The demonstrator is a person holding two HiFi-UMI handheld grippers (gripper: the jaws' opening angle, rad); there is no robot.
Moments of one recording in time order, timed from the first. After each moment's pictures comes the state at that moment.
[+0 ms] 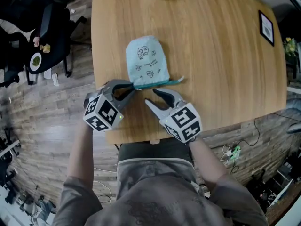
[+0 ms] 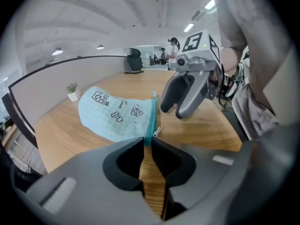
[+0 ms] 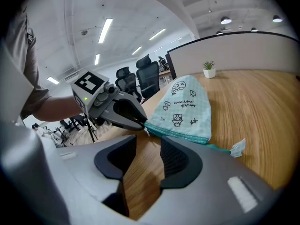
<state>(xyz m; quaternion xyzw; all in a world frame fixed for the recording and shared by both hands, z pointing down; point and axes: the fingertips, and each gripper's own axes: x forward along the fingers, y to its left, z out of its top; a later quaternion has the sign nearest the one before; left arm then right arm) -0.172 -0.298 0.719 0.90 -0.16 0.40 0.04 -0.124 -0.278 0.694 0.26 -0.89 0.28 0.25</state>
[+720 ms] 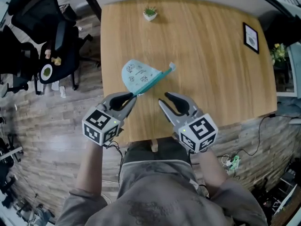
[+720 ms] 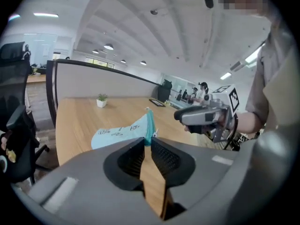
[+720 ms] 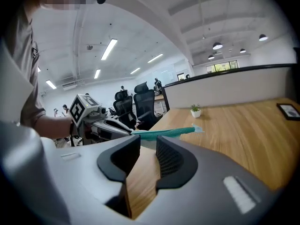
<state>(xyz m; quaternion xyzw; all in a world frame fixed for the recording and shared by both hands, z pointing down) -0.154 -0.295 0.575 0.90 -0.32 0.20 0.24 -0.063 -0.285 0.542 0.33 -0.91 0.21 0.15</state>
